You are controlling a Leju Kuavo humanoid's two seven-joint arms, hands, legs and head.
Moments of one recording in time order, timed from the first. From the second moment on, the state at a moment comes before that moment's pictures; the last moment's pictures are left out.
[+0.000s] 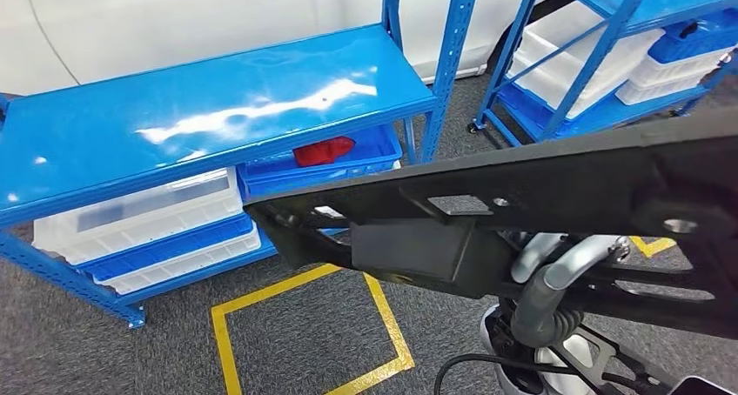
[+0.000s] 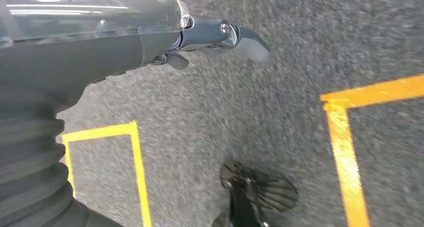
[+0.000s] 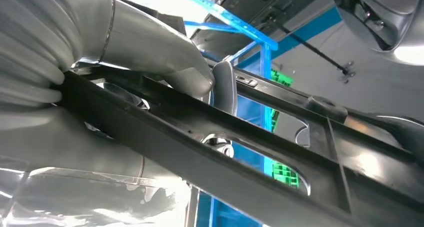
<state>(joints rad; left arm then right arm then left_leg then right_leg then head) -0.09 -0.01 1.21 -0.22 -0.89 0.05 -0.19 -0.18 0.07 0.32 -2.08 -0.13 0.29 -0.67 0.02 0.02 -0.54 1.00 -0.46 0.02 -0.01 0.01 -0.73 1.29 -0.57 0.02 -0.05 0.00</state>
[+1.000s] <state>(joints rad) -0.06 -0.03 1.26 -0.22 -0.90 0.06 -0.17 -0.03 0.12 0.23 -2.20 -0.05 0.36 -0.67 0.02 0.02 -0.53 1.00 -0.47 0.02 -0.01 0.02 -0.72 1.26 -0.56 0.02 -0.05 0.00</state>
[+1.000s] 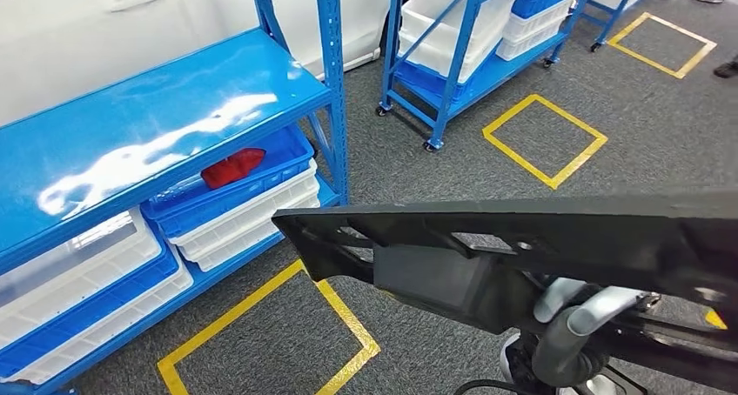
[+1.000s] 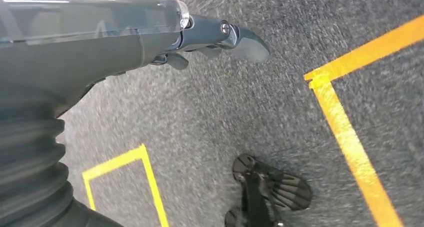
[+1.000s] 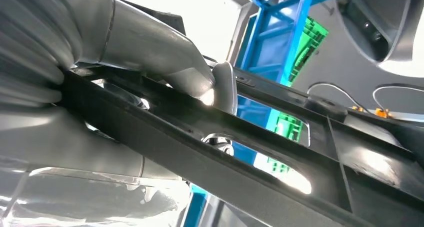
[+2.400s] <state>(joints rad) -0.09 0.00 1.25 -0.23 -0.94 0.02 -0.21 -0.01 0.20 0.15 -2.25 -0.17 0.57 -0.67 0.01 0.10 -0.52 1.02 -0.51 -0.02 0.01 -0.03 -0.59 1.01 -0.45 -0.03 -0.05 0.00</state>
